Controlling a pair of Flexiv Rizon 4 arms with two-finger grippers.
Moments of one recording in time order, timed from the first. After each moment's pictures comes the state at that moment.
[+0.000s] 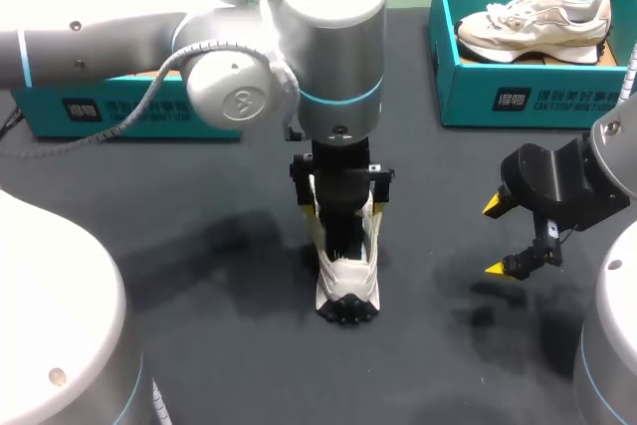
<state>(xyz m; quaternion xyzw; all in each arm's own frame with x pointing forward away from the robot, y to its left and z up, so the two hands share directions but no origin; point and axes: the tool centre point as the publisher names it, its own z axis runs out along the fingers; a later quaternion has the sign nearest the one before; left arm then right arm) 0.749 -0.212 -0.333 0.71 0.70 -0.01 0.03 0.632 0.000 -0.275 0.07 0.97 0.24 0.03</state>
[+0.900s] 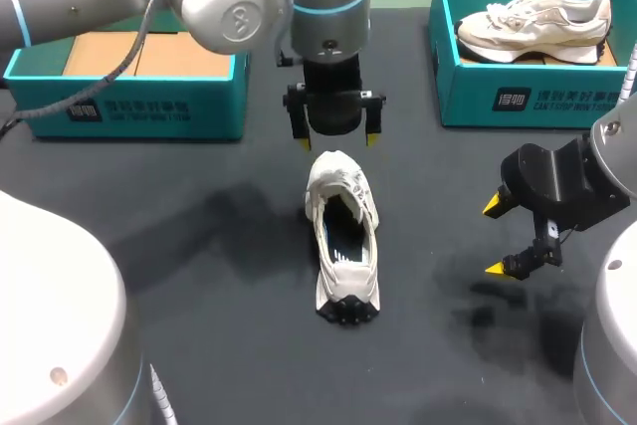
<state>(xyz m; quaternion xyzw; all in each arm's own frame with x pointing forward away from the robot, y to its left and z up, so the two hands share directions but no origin) 0.832 -0.207 -0.283 0.70 0.71 -0.02 0.03 0.632 0.000 -0.275 0.07 0.97 0.24 0.03</state>
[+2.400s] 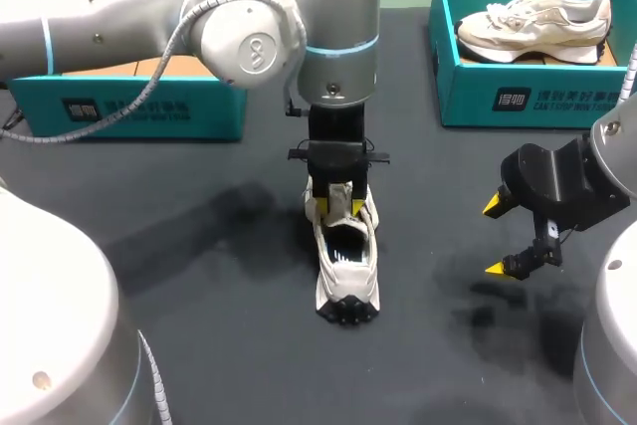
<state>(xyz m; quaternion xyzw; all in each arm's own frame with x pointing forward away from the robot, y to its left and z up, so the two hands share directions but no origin) 0.748 -0.212 -0.337 0.75 0.66 -0.10 -0.06 0.632 0.000 -0.275 0.07 0.97 0.24 0.03</state>
